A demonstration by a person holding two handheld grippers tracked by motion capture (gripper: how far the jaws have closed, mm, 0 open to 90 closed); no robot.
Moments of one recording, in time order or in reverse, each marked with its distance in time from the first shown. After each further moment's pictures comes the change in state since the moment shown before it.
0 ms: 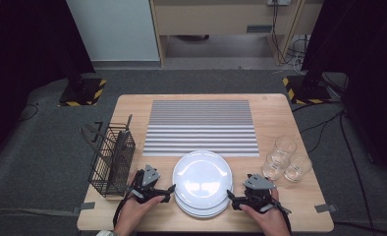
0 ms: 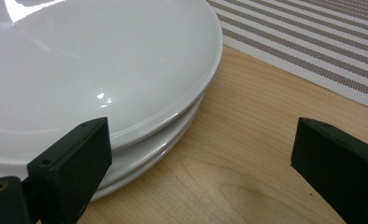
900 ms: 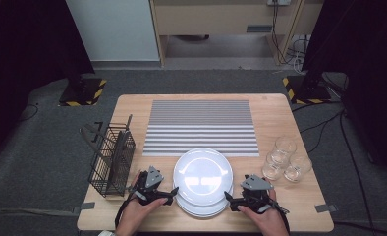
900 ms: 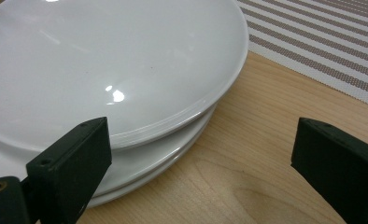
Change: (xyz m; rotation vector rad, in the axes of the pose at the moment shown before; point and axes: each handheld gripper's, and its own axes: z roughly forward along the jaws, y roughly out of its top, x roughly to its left) left arm -0.010 0.001 0.002 0.011 -0.031 0.024; right arm 0.006 0.001 0.002 0.003 0.031 -0.018
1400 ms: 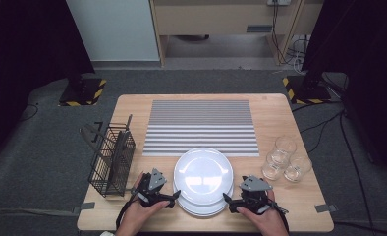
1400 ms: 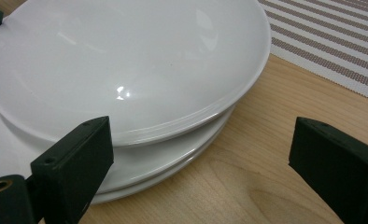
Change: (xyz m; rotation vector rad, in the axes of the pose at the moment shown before) left arm -0.009 -0.002 0.001 0.029 -0.025 0.022; right arm 0.003 -0.001 0.000 0.004 0.037 -0.013
